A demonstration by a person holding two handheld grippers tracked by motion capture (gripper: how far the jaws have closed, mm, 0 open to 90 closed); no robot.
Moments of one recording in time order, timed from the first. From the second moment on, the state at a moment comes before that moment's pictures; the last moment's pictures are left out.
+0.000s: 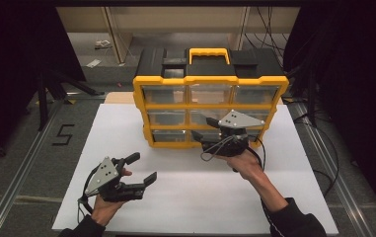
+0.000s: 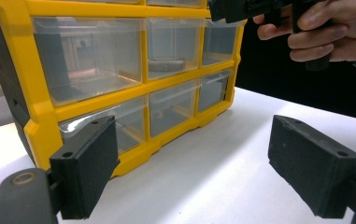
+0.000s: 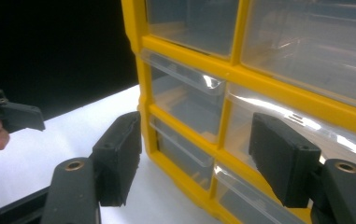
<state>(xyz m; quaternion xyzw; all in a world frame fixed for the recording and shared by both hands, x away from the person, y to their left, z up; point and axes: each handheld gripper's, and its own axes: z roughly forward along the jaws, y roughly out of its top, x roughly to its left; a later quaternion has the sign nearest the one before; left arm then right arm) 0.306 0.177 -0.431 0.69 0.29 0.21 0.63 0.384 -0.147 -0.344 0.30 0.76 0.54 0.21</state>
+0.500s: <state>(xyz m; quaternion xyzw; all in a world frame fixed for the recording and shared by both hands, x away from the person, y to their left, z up) 0.304 0.179 -0.431 0.69 0.29 0.22 0.63 0.372 -0.144 -0.349 0.29 0.77 0.54 0.20</state>
